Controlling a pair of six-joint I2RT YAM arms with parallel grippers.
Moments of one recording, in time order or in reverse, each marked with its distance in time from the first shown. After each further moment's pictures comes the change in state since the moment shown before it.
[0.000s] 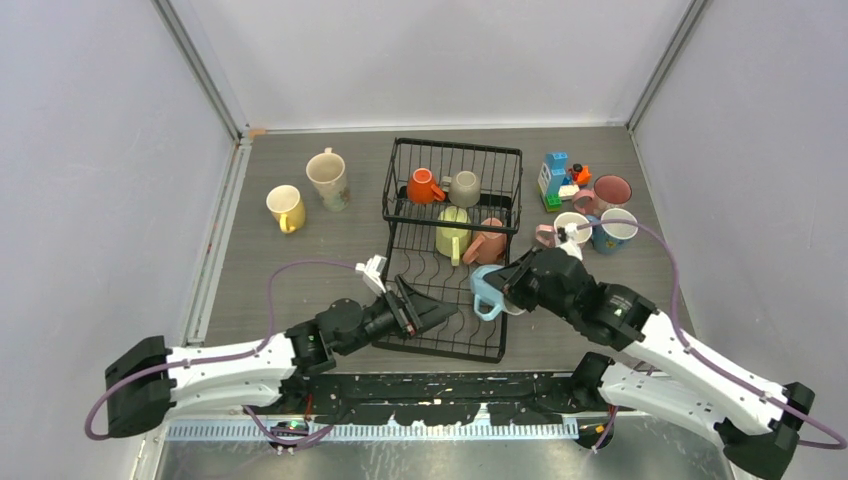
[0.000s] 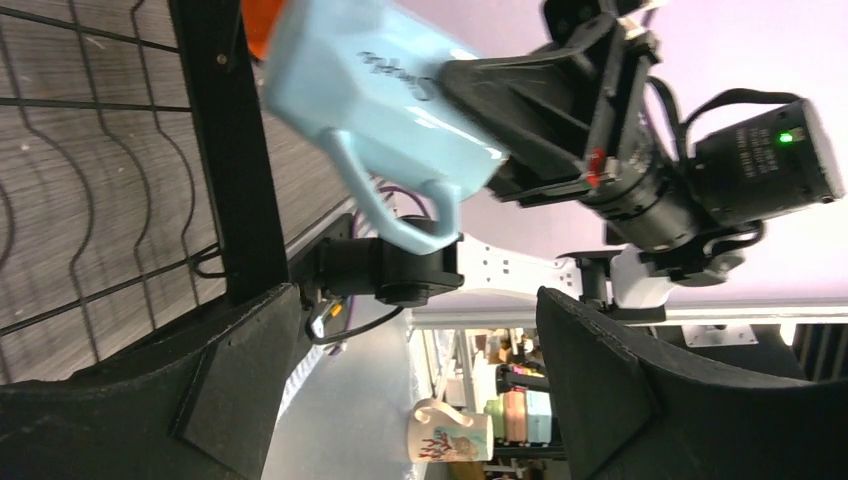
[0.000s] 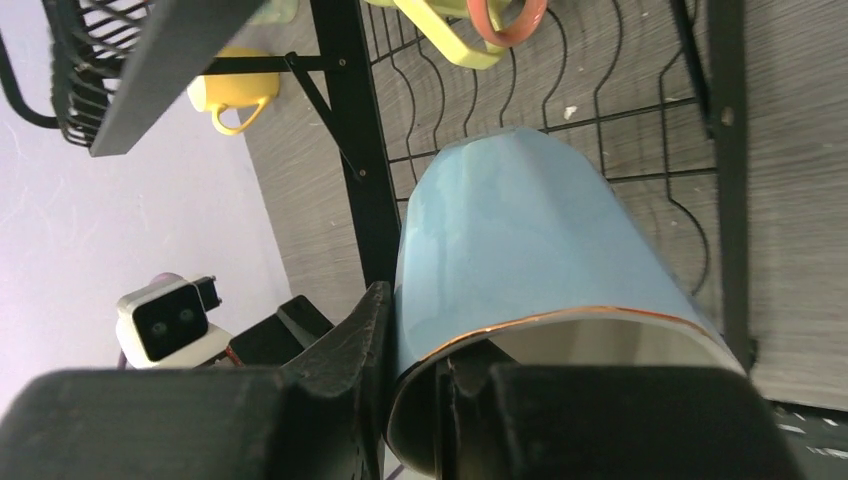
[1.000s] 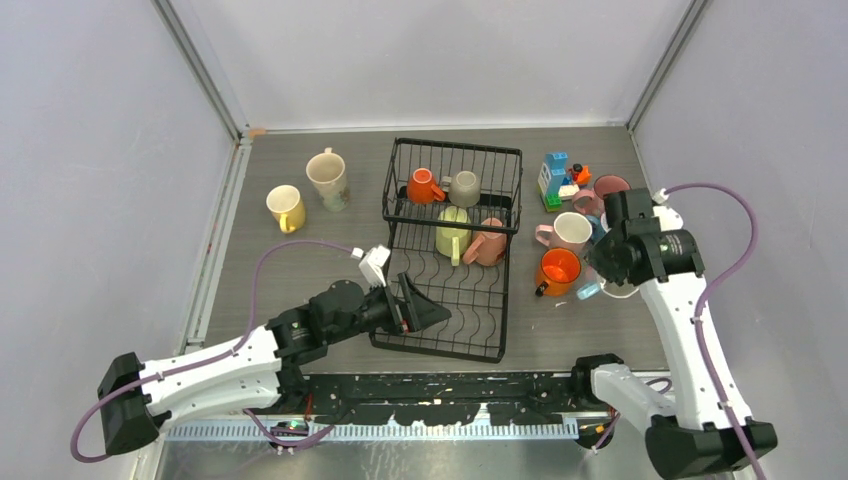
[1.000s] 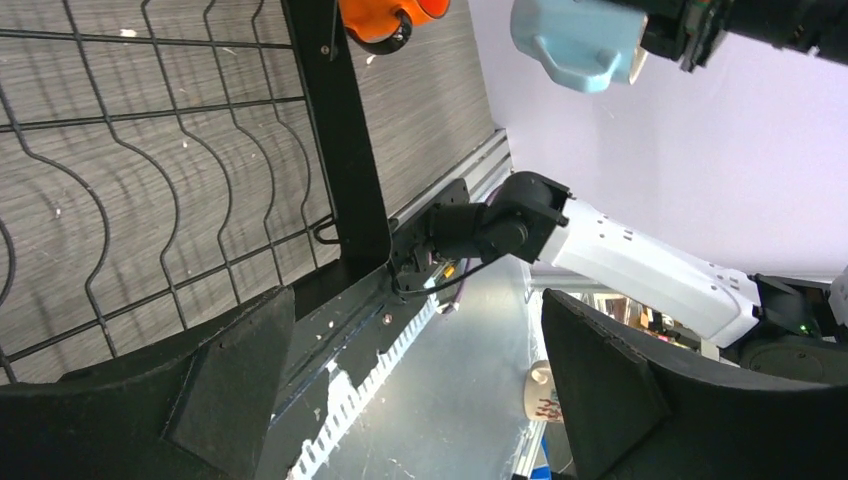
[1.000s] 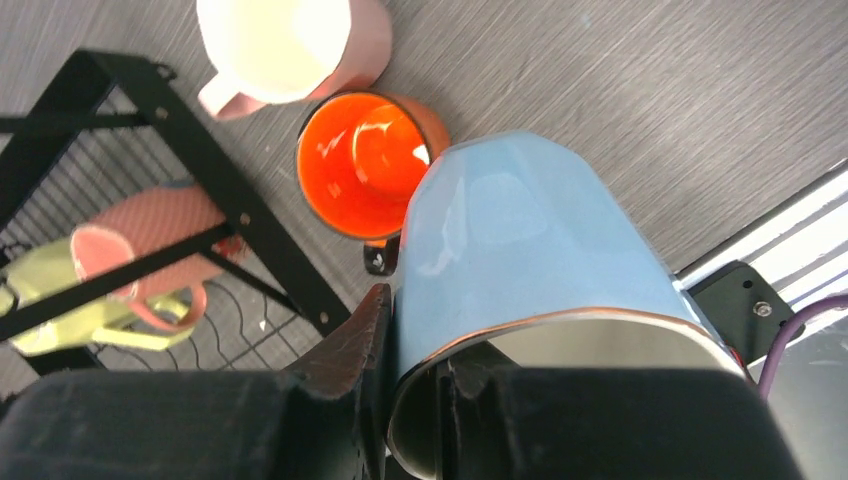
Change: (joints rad) left arm 0.084 -0.134 0.172 -0.523 0.106 0.253; right arm -0.701 0.198 0.441 -0.671 0.071 -0.463
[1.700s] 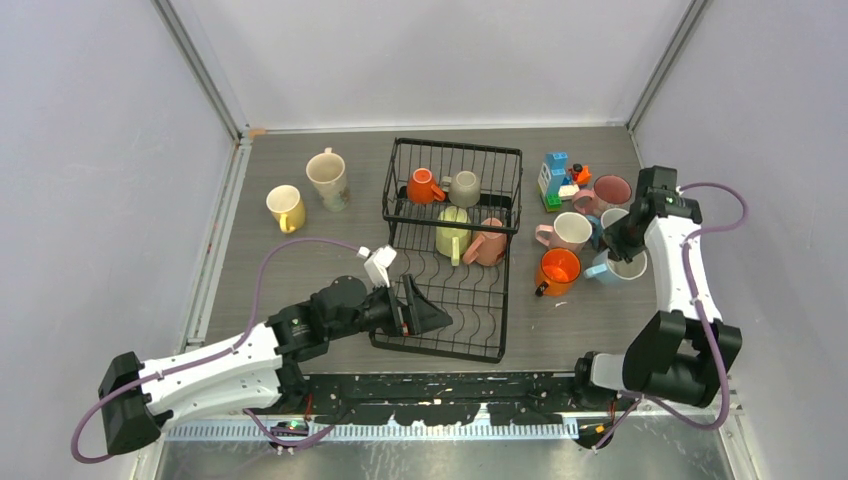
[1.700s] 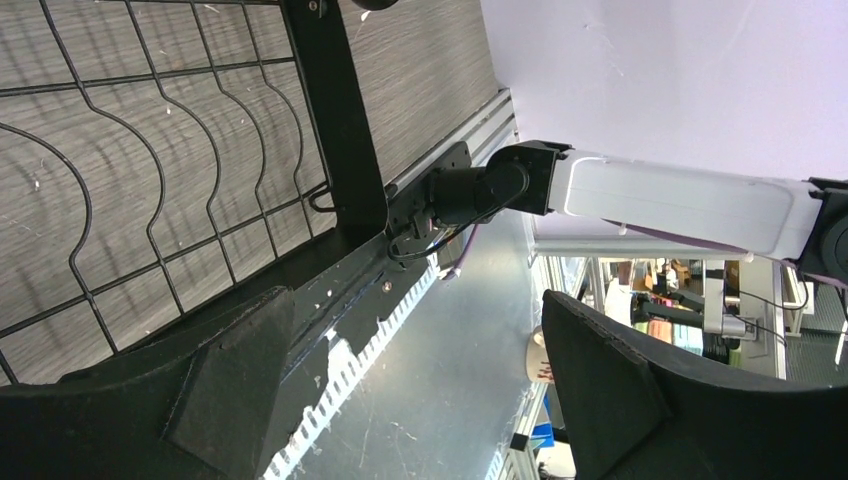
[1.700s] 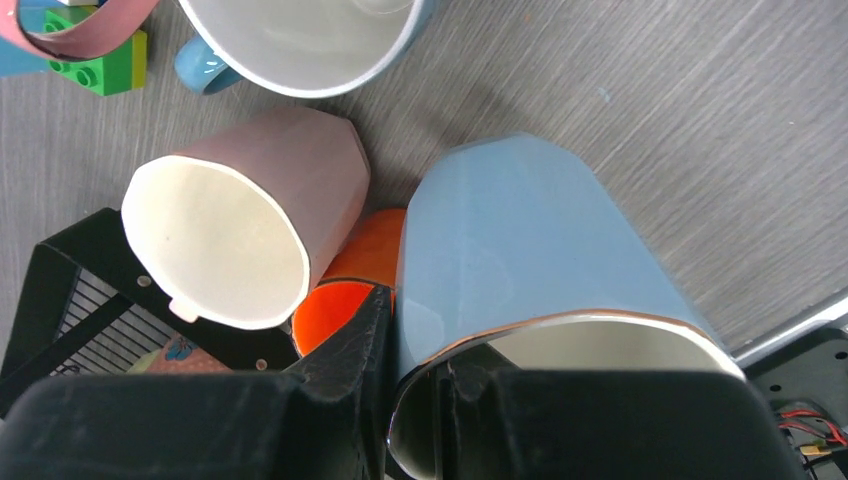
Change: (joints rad) left arm 0.015 0.020 0.049 -0.068 0.097 0.023; right arm -0.447 0.343 -0.043 0.262 -0.257 -0.154
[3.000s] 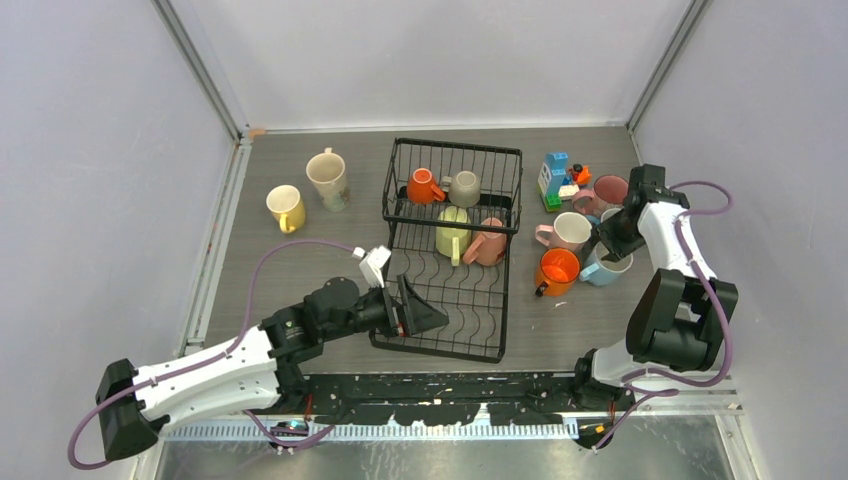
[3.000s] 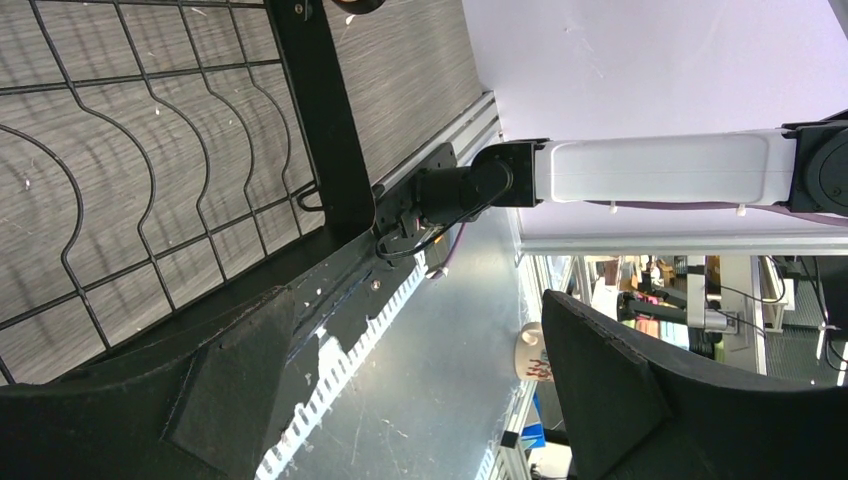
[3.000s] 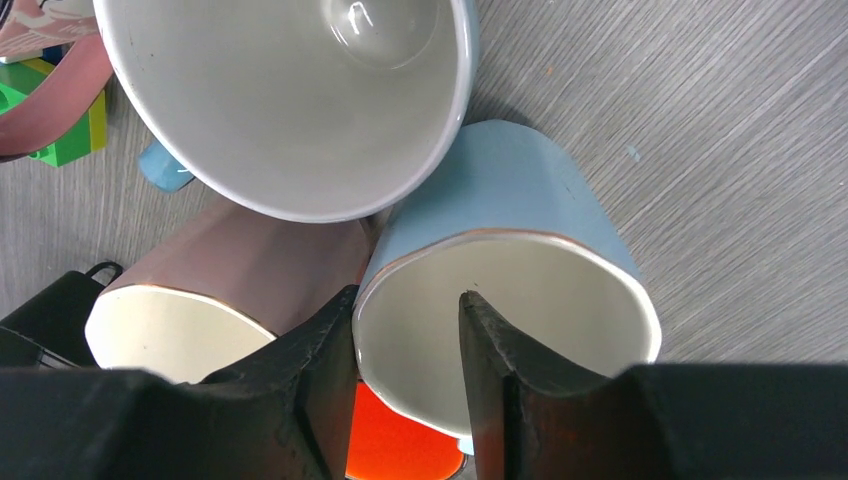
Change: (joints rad) left arm 0.010 -0.048 -0.015 -0.004 0.016 -0.010; right arm -0.008 0.190 -0.011 0.129 0.003 -0.004
